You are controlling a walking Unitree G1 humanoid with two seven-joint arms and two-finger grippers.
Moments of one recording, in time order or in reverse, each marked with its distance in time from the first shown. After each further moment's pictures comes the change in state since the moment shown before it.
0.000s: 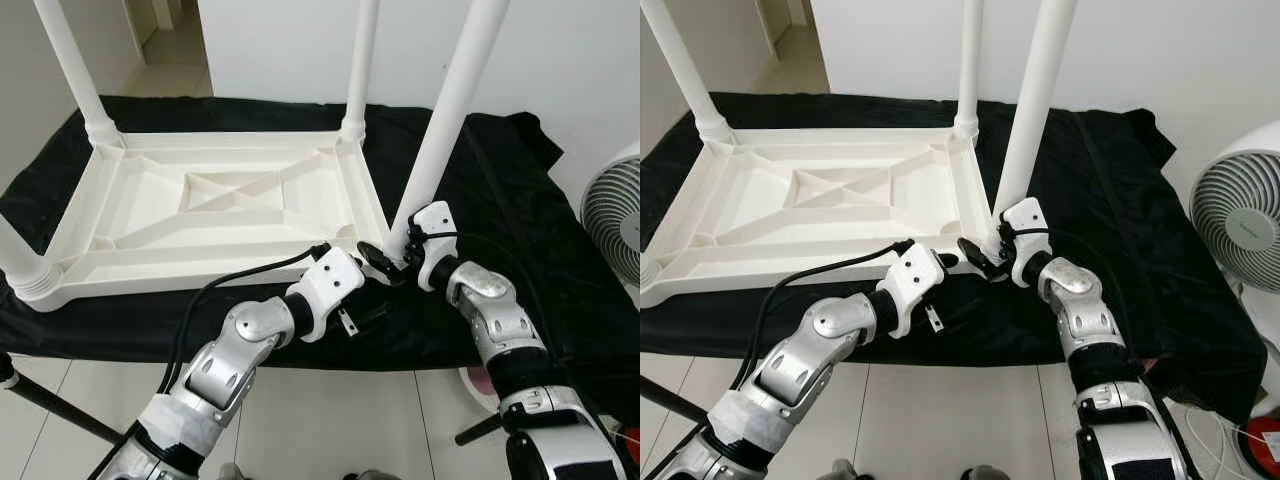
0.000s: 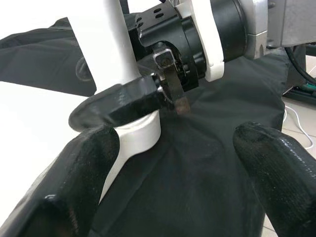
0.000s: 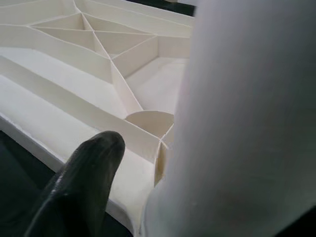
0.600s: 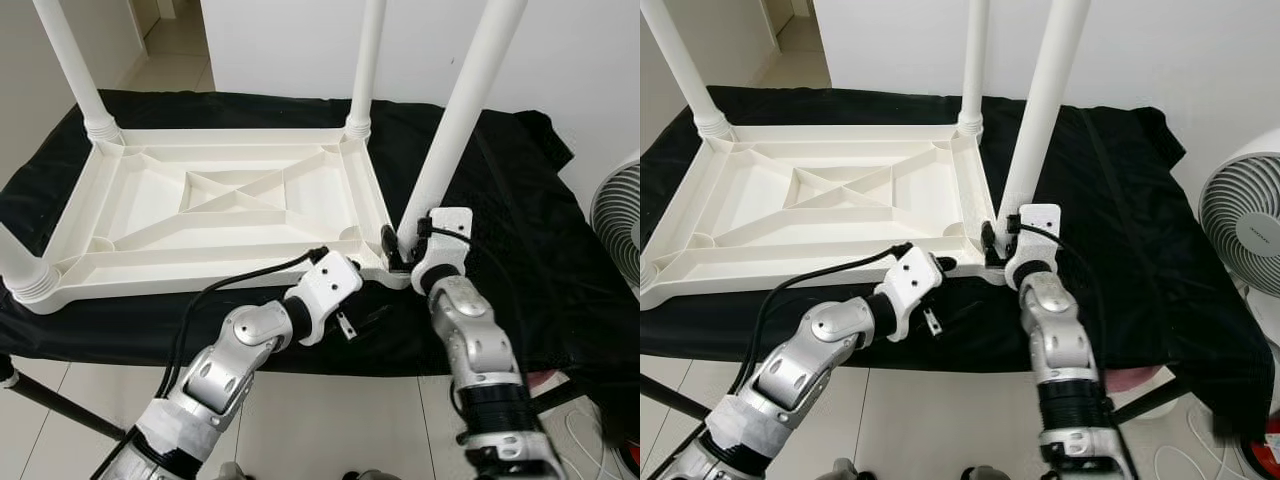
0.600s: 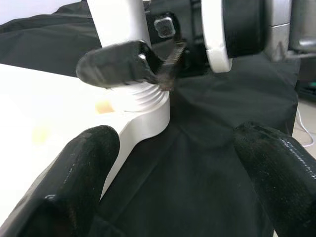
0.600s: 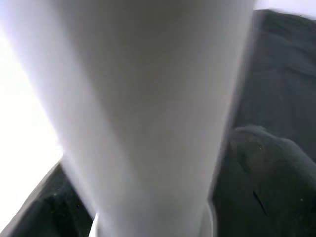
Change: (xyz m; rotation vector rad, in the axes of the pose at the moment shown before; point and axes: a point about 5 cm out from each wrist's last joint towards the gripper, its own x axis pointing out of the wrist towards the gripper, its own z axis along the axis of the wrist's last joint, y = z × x) left arm -0.005 0.000 -0.005 -0.004 0.017 0.007; right arm -0.012 0.014 0.003 0.199 -0.007 -0.433
